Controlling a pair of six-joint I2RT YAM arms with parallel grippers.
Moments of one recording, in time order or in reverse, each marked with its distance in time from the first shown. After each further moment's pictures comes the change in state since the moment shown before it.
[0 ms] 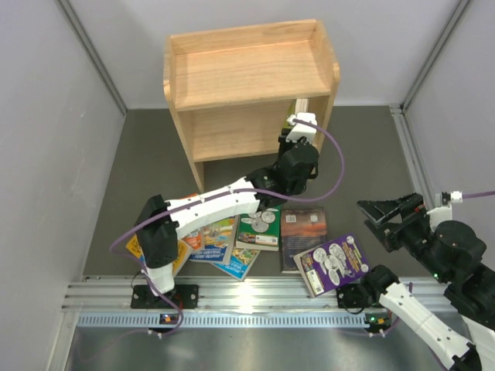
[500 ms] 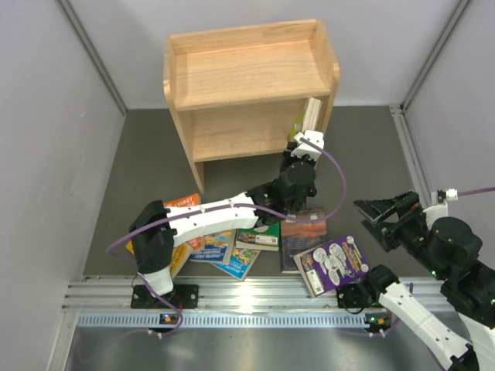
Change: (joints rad) left arm -0.064 -0.049 -0.166 0.242 -0.003 0.167; right arm -0.034 0.016 0.000 0.000 -0.051 -0.002
